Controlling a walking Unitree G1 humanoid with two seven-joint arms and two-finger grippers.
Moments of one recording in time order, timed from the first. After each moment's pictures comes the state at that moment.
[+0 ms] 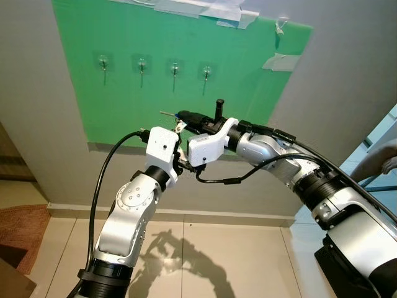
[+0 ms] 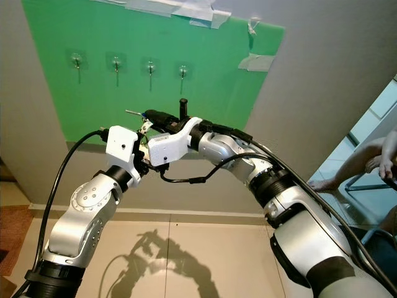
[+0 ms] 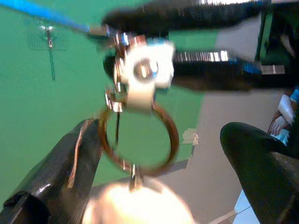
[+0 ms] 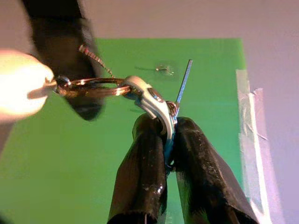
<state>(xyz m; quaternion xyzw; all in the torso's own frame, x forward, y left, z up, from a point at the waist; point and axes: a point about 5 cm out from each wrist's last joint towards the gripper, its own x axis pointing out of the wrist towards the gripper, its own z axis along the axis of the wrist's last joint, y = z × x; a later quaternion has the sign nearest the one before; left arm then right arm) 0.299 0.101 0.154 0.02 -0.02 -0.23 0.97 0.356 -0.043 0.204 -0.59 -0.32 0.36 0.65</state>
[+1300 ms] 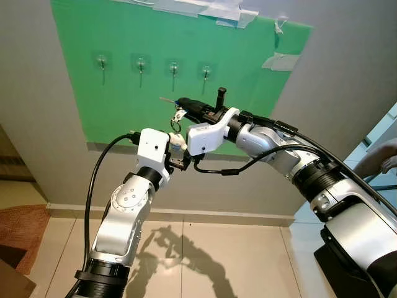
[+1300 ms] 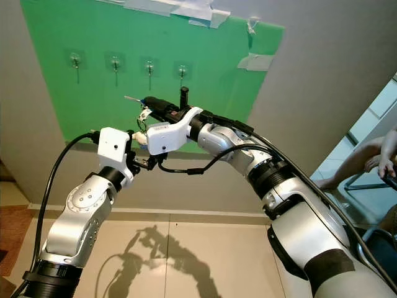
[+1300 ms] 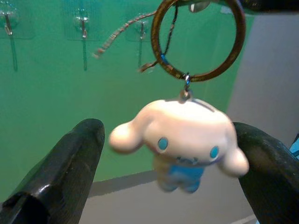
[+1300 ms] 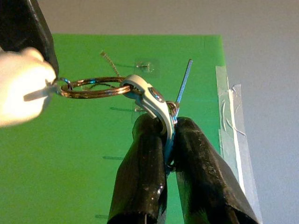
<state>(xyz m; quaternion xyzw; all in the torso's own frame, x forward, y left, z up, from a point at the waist) 0.303 0.116 0.148 0.03 -0.02 -0.18 0.98 0.361 -0.042 0.216 -0.59 -0.33 0.34 0.66</state>
